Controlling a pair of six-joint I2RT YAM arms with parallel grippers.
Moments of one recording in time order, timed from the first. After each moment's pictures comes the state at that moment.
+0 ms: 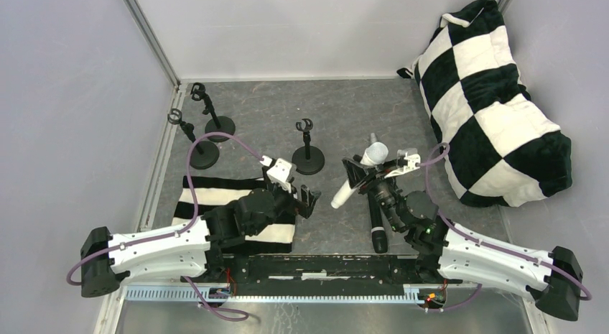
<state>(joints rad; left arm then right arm) -1.21 0.87 0.59 0.05 -0.51 -0.33 1.08 0.75 0.44 0.53 0.61 0.38</state>
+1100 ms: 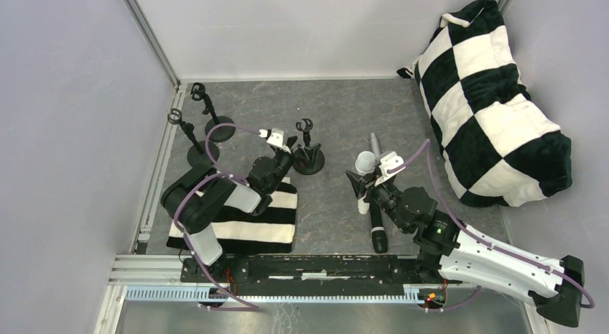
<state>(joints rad) -0.67 1.71 0.48 1.32 -0.13 -0.28 1.06 0.66 0.48 0.16 0.48 0.04</state>
